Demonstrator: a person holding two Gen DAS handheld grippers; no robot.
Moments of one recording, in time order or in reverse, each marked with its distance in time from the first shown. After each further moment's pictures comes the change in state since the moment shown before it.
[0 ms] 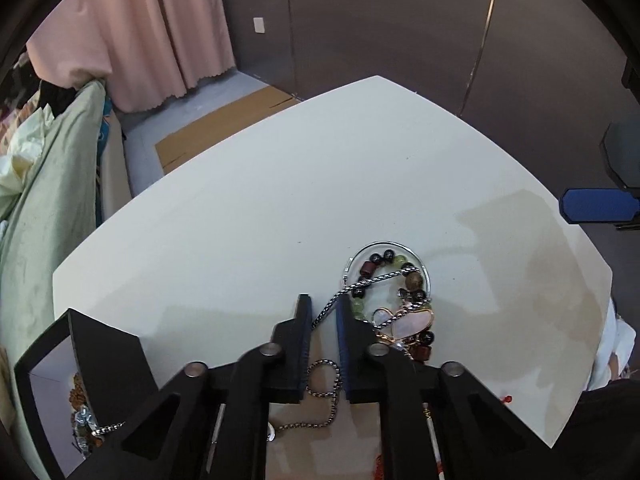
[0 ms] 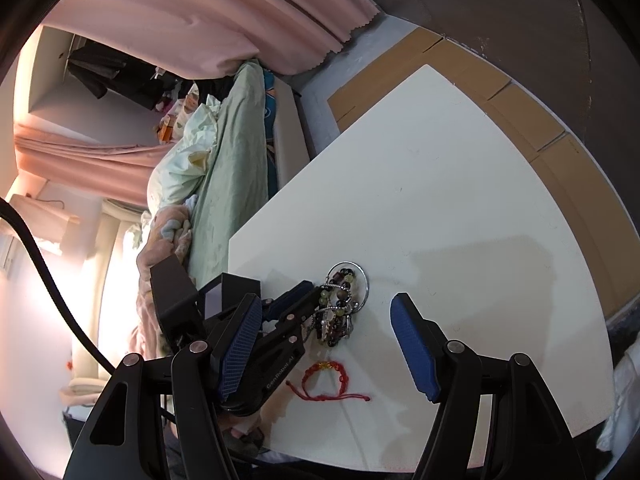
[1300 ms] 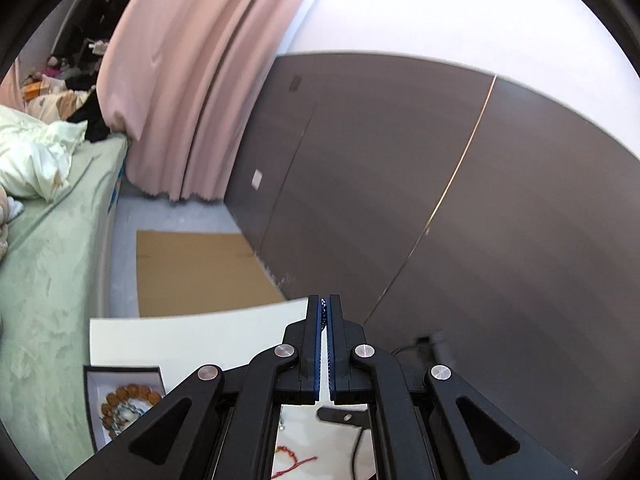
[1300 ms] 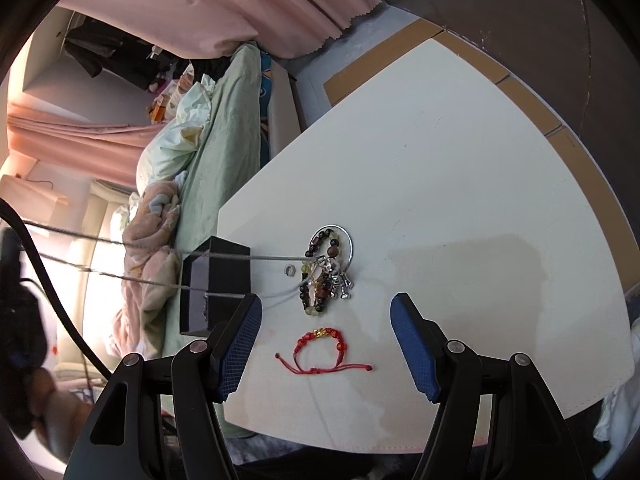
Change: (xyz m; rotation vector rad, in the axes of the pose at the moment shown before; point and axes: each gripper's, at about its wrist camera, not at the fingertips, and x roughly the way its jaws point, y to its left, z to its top) left arm -0.246 0.027 0.002 -0.330 -0.635 -0.268; right arm 0.016 0.006 -0.020 -0.039 0.050 -0.050
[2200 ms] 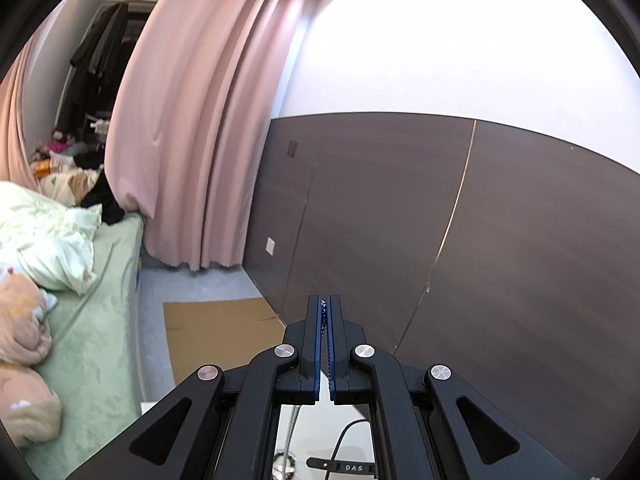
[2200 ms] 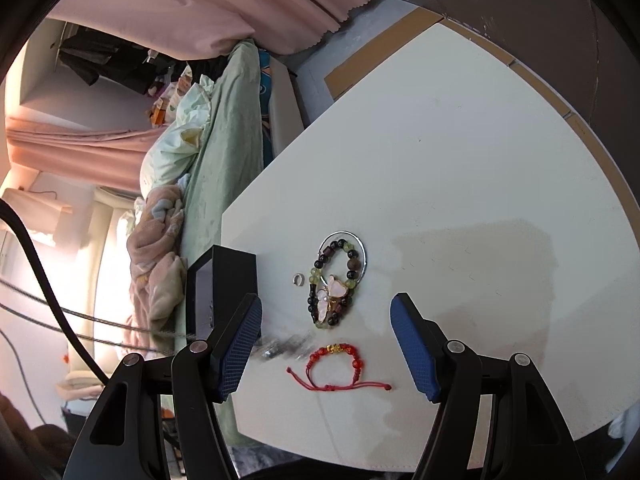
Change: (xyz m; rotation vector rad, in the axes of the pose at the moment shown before) left arm -0.059 -0.061 0.087 0.144 -0.147 0.101; right arm 0.015 -0.002 0.009 0.045 0.020 0.036
